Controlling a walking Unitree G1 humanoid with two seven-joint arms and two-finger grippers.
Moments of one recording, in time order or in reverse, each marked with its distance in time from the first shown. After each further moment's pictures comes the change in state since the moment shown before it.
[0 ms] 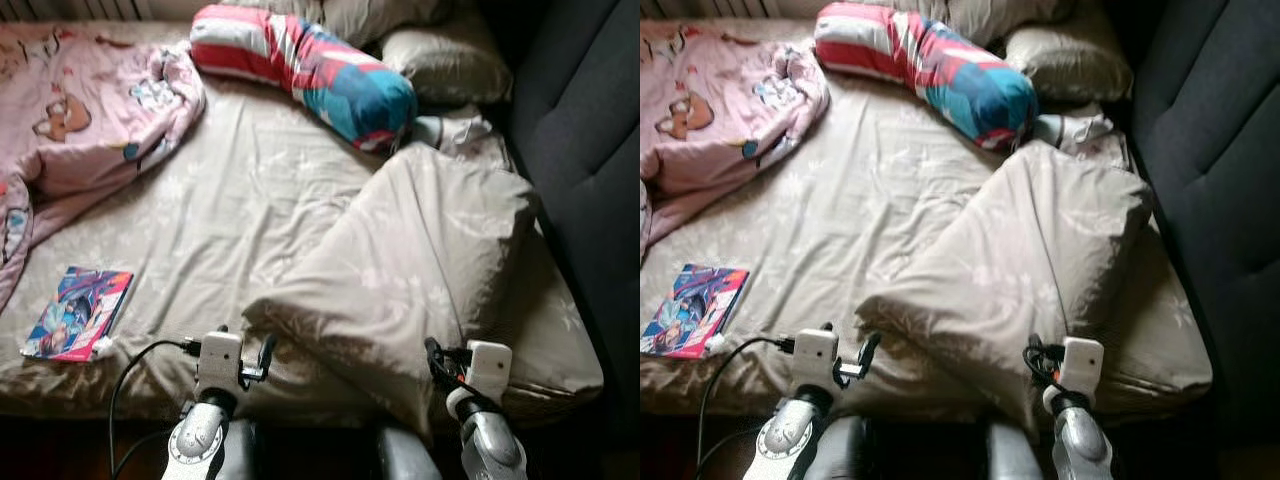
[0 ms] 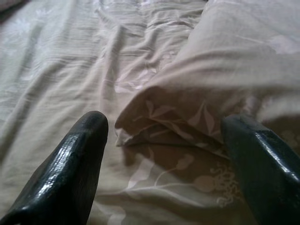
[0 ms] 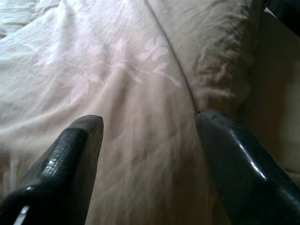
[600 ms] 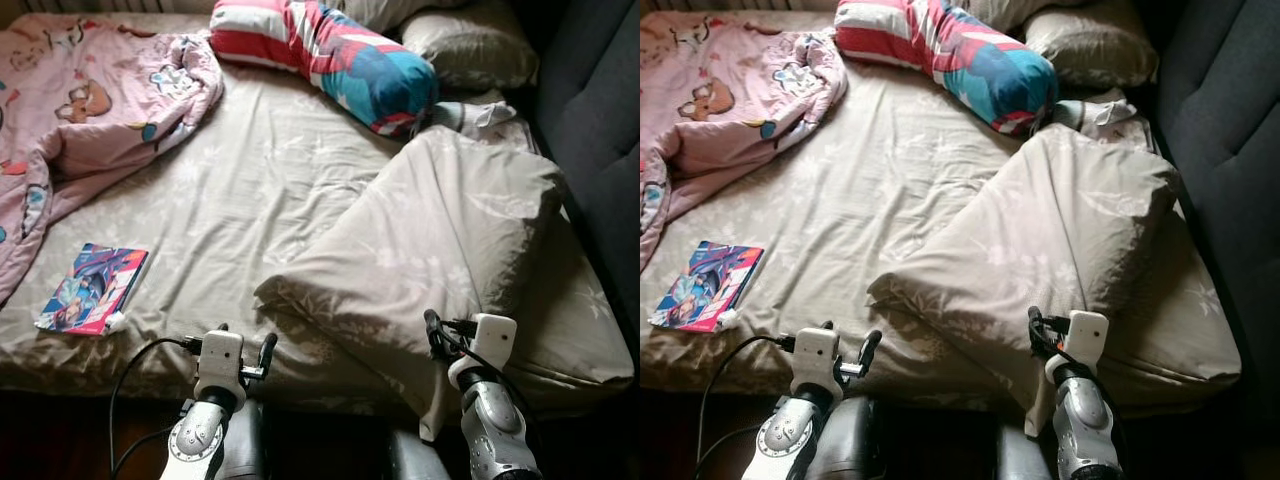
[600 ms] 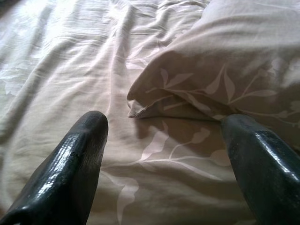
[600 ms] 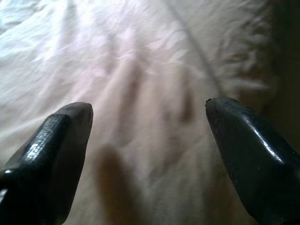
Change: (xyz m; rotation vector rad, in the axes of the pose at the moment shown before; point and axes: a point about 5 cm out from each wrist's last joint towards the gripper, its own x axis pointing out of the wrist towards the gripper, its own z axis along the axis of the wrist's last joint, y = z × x) left arm 0.000 0.001 0.001 0.011 0.002 -0.005; right arm 0.024 -0.003 0.030 0.028 -0.075 -0.028
